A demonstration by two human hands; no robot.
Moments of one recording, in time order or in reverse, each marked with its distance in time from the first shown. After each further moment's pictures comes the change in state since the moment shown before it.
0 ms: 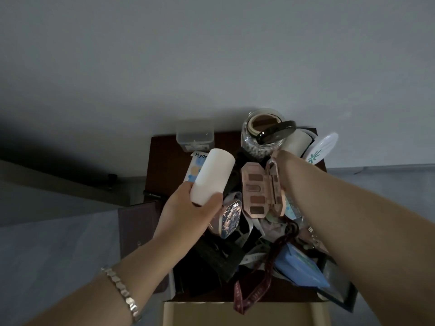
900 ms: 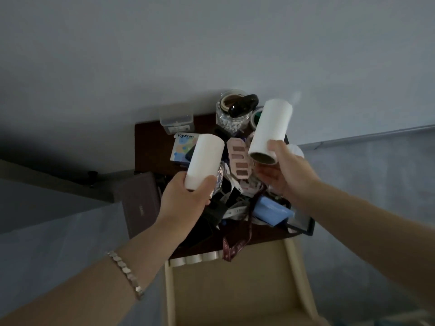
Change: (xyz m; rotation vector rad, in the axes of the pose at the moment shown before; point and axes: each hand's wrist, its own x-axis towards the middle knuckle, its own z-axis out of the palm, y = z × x) left_hand -0.064 0.000 -0.008 -0.155 -0.070 0.010; right_hand -0.197 0.026 -0.056 0.277 -0.172 -0.130
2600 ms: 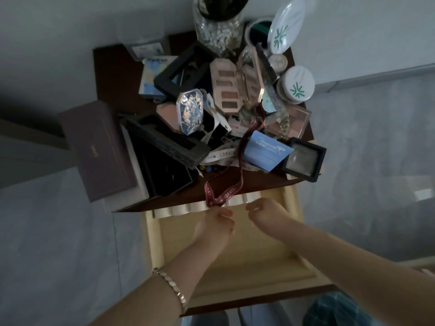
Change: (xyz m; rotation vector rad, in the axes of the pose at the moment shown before) left_hand -0.053 -0.159 0.127 0.069 -0.240 -0.574; right_hand 0.009 0.202 -0.068 -0.942 -0.204 0.320
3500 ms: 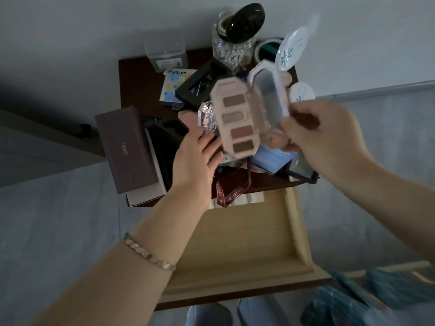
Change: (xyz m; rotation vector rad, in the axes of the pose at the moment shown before) left_hand -0.061 0.100 -0.078 -0.921 -0.064 0.352; right_hand -0.101 -0.097 -0.087 0.188 0.581 -0.670
